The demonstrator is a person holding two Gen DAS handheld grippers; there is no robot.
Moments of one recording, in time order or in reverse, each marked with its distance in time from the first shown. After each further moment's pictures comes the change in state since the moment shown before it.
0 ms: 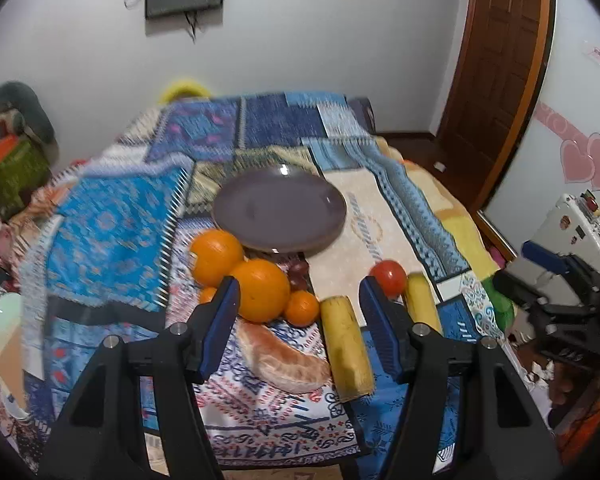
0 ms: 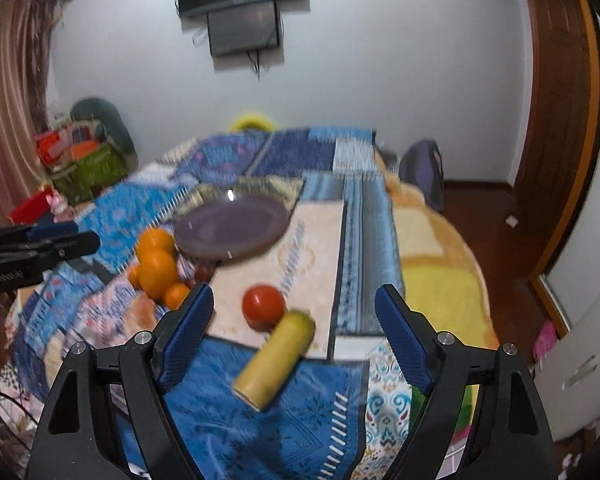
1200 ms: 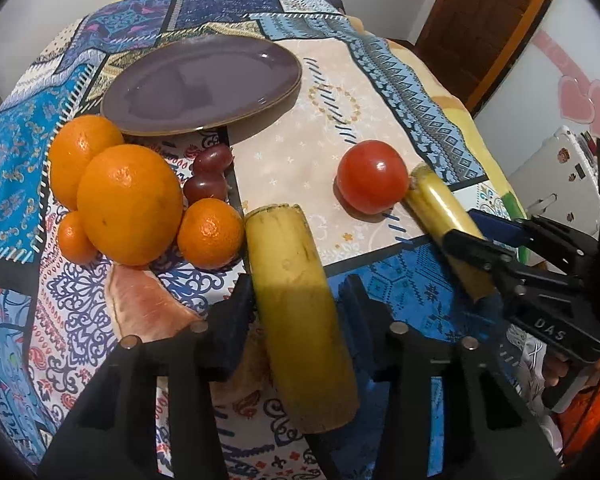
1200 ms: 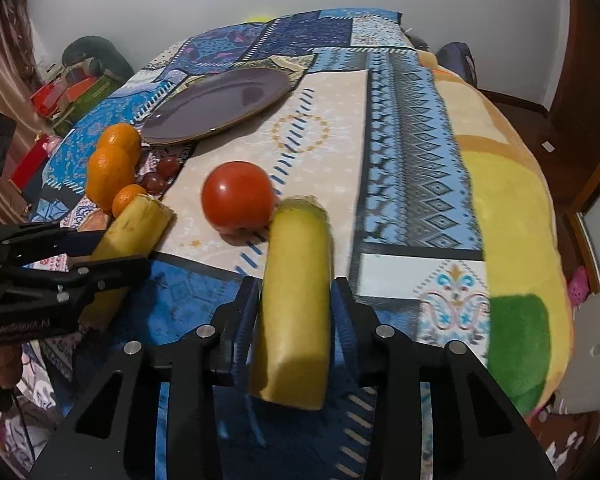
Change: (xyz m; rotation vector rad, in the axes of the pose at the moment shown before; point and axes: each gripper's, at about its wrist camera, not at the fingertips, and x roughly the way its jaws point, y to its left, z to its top) left arm 0.123 -0.034 -0.040 0.038 0.352 -0.103; right arm 0.093 -0.024 -0.038 0.032 0.337 0.109
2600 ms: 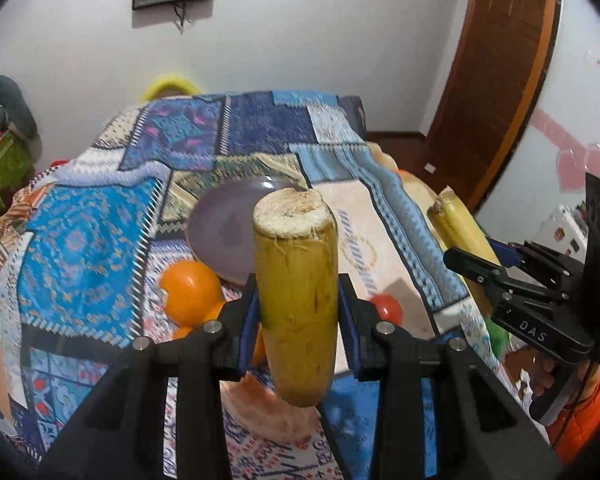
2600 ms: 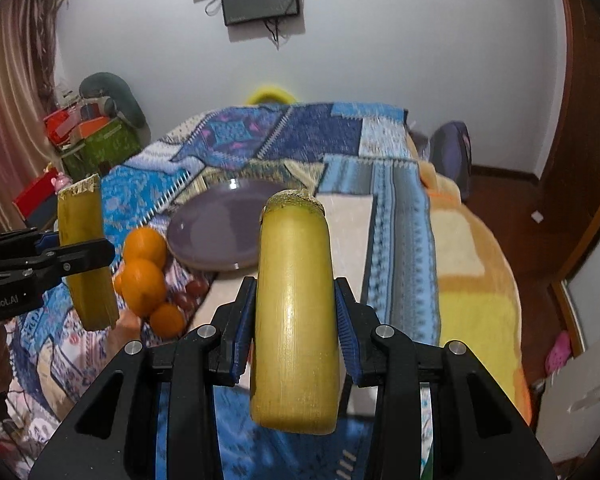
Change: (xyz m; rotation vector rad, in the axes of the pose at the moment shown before) left arm -0.113 0.031 0.039 -0.044 -0.362 0.061; right arm -0.047 0.031 0.067 -0.094 -0.251 -0.047
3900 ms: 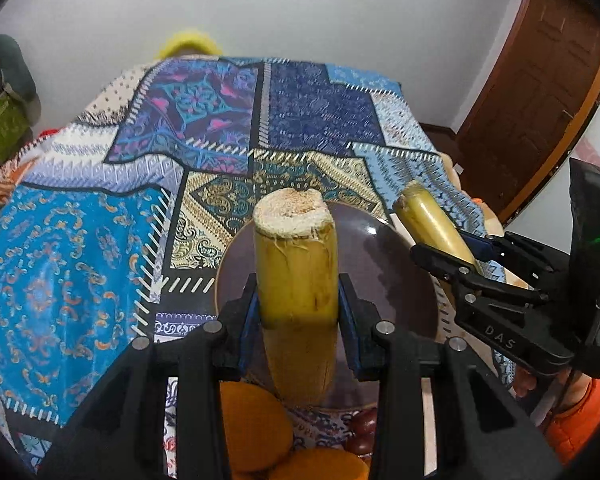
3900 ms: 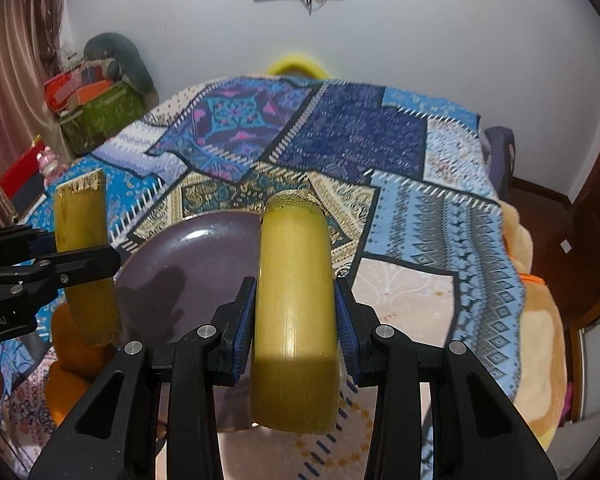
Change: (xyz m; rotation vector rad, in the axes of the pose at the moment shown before) left arm 0.142 0.088 0.066 -0.114 0.135 0.007; right arm 0.156 0.011 0.074 -0.123 0.130 0.050
